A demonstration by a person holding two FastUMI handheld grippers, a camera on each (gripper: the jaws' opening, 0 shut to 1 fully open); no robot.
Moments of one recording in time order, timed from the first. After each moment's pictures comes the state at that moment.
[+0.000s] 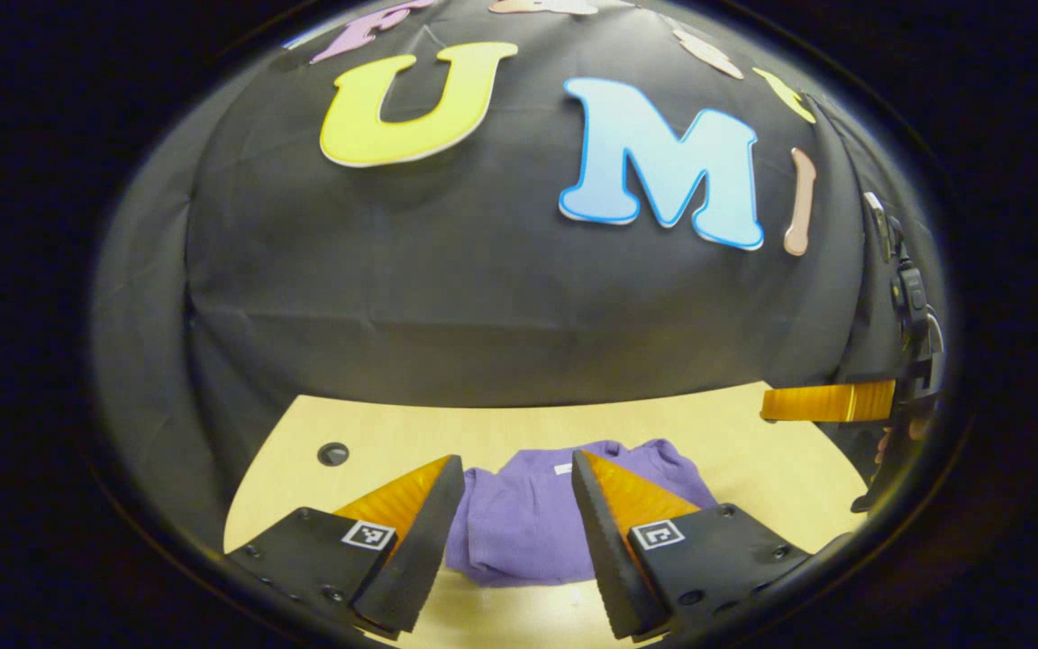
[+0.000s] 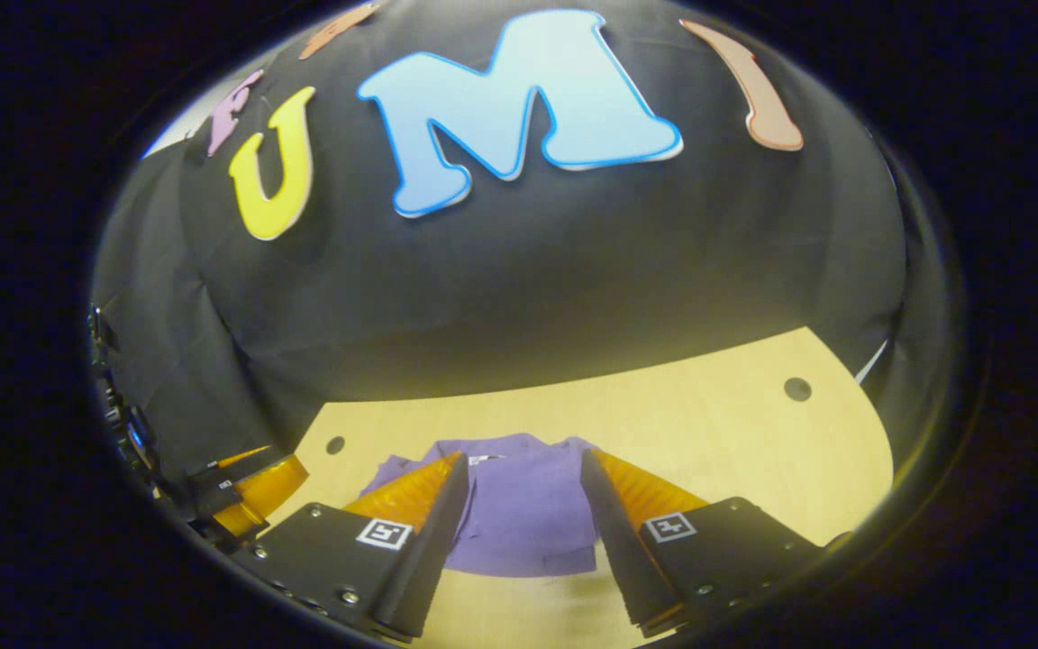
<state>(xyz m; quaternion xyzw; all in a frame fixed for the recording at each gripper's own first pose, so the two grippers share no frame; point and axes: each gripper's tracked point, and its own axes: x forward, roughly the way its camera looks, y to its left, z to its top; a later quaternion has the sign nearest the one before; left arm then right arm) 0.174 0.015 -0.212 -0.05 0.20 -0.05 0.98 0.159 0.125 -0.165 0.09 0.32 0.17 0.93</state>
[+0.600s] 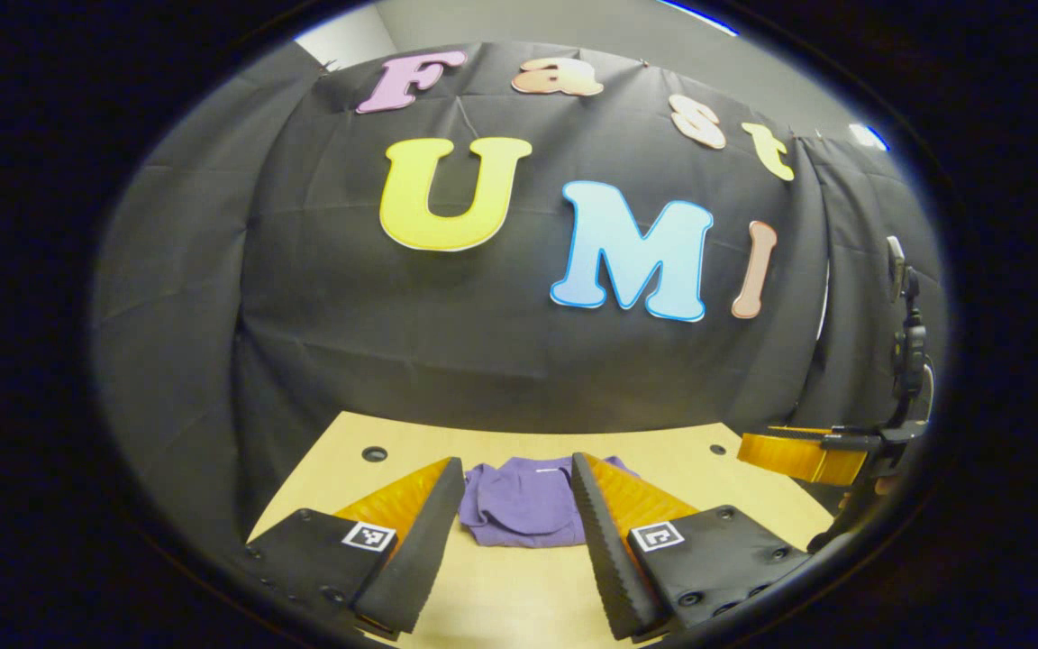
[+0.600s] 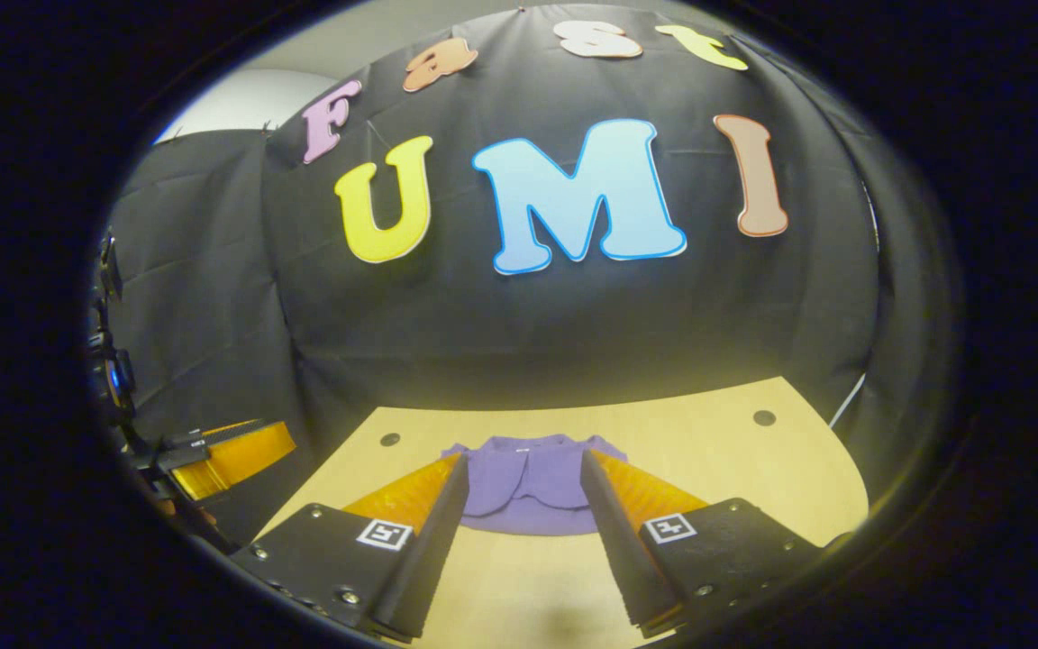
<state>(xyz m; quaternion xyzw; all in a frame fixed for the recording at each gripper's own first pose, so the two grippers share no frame) 0.019 0.038 -0.122 -0.07 0.12 -0.04 0.99 0.011 0.128 -0.091 0.07 0.23 0.19 0.95</state>
